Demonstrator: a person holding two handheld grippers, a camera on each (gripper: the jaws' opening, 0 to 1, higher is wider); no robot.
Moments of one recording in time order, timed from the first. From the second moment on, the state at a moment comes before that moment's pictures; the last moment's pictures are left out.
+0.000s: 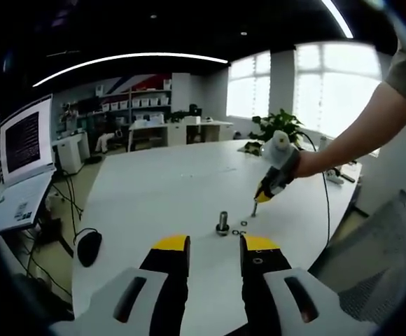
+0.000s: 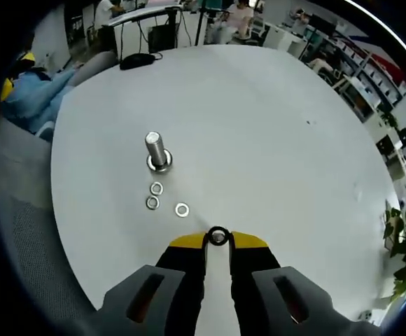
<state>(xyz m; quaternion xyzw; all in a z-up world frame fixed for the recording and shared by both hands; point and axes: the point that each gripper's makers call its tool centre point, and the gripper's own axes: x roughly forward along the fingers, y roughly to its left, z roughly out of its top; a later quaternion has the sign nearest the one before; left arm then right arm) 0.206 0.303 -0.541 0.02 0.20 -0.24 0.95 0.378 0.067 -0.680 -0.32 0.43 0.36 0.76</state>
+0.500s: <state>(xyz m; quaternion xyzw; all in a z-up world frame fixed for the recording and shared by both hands) 0.205 0.301 -0.543 0.02 0.20 -0.24 0.95 0.374 0.062 -0.684 -0.32 0.44 0.36 0.76</state>
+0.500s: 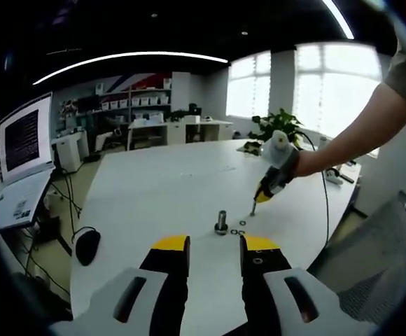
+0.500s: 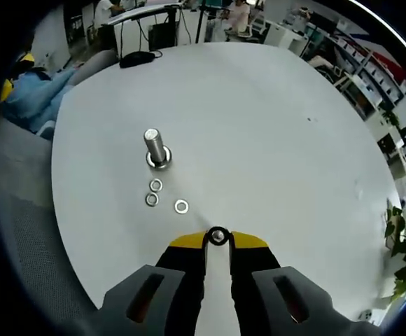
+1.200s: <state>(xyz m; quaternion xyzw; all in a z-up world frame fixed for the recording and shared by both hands) 0.205 0.302 -0.544 0.01 0.20 -0.24 0.95 0.373 0.059 -0.695 -0.33 0.45 0.36 0.74</state>
